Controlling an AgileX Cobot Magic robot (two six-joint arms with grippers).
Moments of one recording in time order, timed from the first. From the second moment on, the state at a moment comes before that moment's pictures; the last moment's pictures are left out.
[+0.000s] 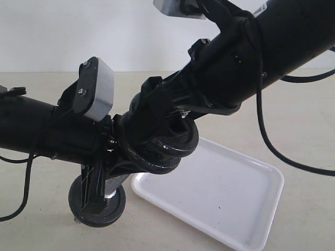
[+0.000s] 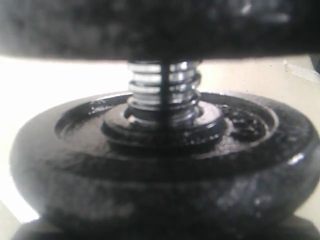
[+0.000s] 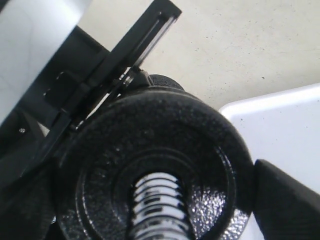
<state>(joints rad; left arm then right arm) -0.45 1.47 -0.73 -1.46 0.74 2.12 0.64 1.38 -1.15 0.62 0.88 -0.43</state>
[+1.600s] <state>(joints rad) -0.45 1.49 -0.72 -1.49 0.20 1.75 0.65 1.37 -1.16 0.56 0.78 -0.37</state>
